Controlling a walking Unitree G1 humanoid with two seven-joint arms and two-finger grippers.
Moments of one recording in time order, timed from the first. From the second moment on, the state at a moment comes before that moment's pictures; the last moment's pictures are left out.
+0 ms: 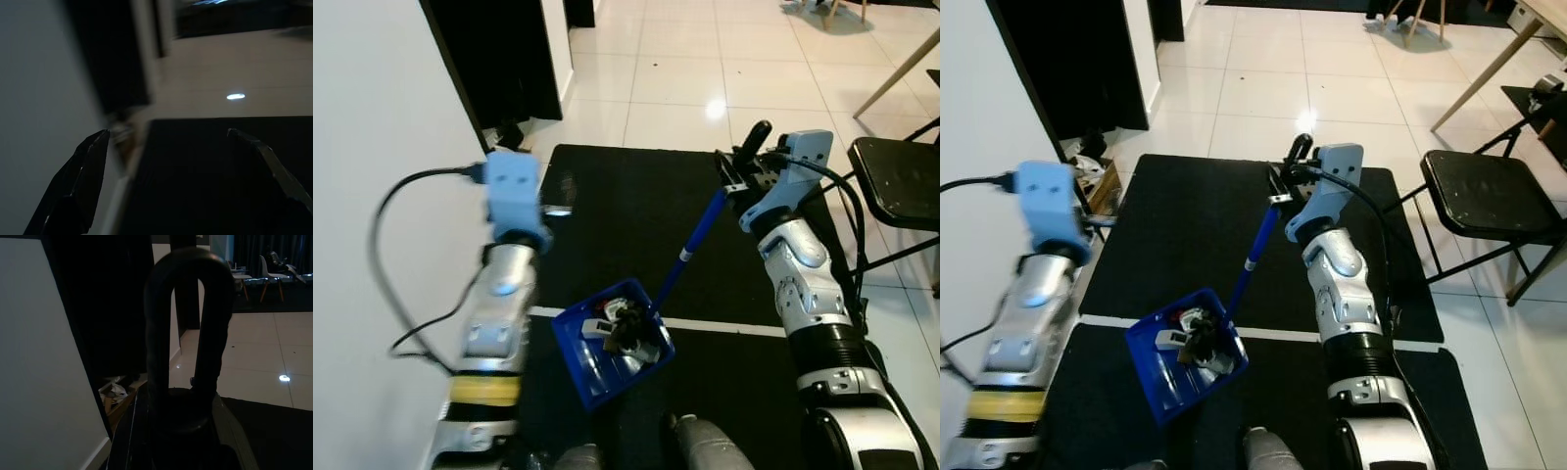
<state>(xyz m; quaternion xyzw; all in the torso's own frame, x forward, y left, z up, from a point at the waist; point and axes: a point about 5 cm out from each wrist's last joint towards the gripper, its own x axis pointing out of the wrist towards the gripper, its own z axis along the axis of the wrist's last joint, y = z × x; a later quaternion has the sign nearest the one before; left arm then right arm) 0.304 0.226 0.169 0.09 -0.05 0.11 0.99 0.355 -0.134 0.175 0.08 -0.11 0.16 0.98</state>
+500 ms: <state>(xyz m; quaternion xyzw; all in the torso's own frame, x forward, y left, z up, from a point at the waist) 0.288 0.257 0.174 0.13 -0.07 0.17 0.97 0.358 -0.125 0.178 0.08 -0.11 0.18 0.97</state>
